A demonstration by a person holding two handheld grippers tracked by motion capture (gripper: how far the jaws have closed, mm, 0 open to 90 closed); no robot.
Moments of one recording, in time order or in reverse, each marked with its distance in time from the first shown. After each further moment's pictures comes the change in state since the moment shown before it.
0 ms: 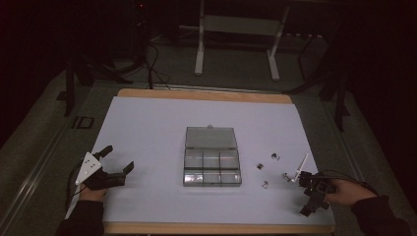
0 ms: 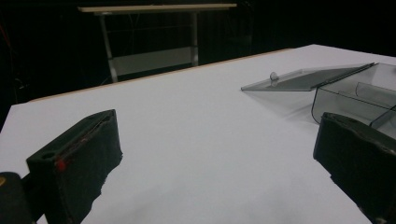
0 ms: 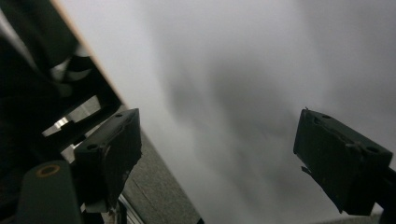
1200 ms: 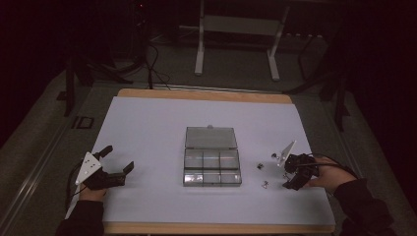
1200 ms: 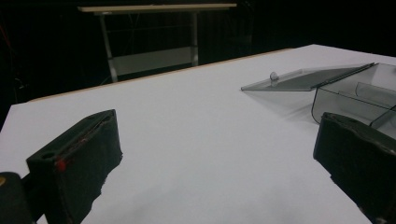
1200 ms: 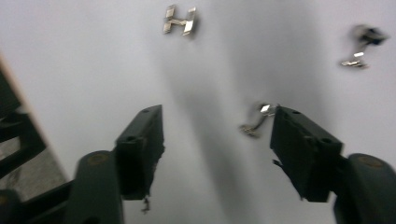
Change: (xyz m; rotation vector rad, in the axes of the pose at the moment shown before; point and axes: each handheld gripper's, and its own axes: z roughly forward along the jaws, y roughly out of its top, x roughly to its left) left arm 0.000 0.000 0.000 0.001 0.000 -0.001; right arm 0.000 0.051 -0.031 -0.163 -0.271 -0.180
